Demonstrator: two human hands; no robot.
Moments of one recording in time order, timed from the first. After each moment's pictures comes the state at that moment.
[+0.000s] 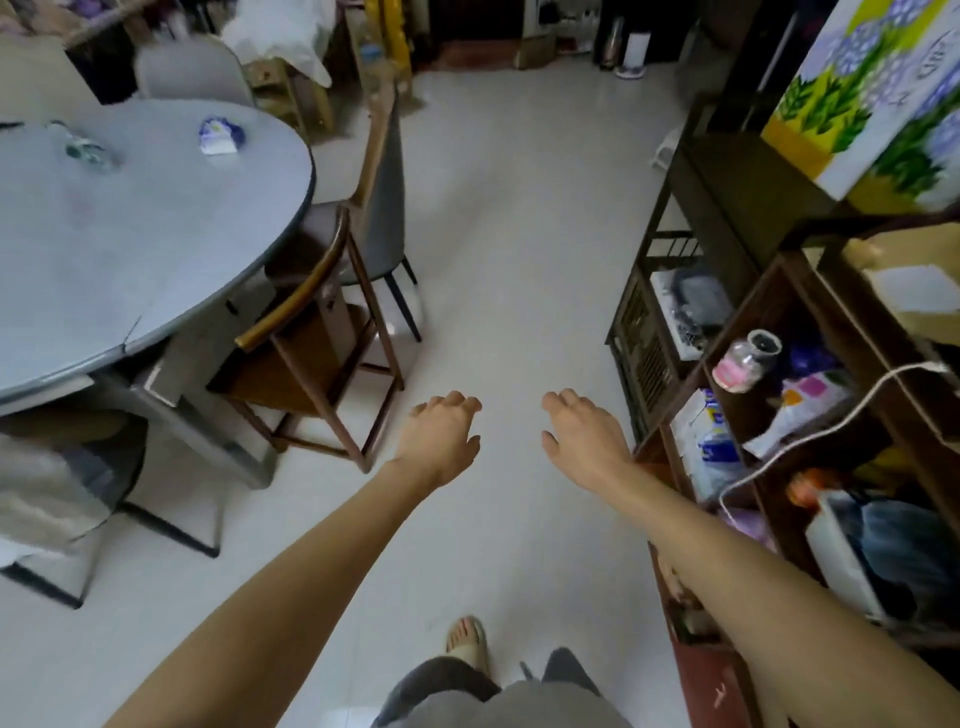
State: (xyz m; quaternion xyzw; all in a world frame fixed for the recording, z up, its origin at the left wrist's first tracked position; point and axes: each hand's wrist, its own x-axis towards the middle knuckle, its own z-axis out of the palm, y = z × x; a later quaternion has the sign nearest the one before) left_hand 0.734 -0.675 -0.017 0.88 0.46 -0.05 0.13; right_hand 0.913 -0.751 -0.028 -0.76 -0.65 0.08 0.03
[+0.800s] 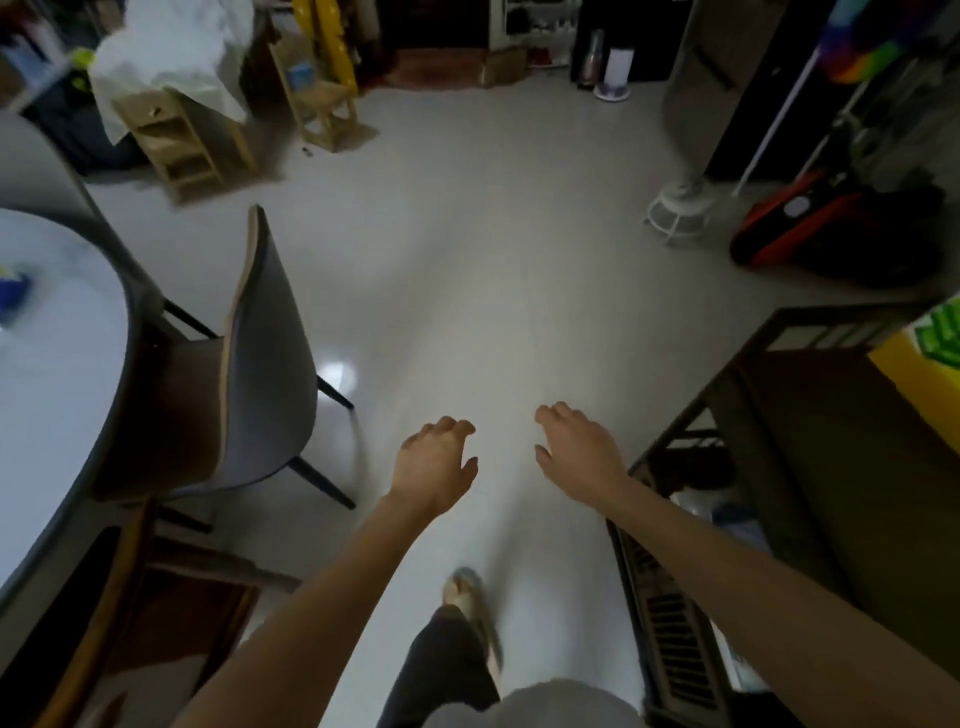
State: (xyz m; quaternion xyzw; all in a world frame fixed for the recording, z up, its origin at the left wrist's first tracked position) left_hand 1.103 -0.056 -0.046 0.87 0.46 -0.03 0.18; right_hand 1.285 -0.125 -0.044 -0.76 -0.64 0.12 0.01
